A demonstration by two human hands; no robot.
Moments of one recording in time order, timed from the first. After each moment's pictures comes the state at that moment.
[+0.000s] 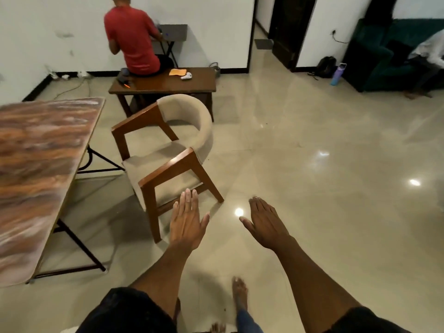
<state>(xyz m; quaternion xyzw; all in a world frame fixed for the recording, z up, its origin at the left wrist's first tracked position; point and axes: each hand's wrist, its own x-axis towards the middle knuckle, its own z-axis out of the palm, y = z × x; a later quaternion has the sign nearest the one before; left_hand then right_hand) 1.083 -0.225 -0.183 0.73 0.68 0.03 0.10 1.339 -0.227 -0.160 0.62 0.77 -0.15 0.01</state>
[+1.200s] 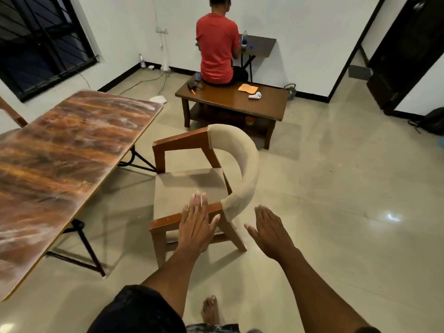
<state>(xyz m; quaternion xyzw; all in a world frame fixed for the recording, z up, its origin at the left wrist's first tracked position) 1.065 0.078 -0.183 0.58 0.80 0.06 0.13 1.298 0.159 -0.183 0.48 0.86 -0.15 0.03</state>
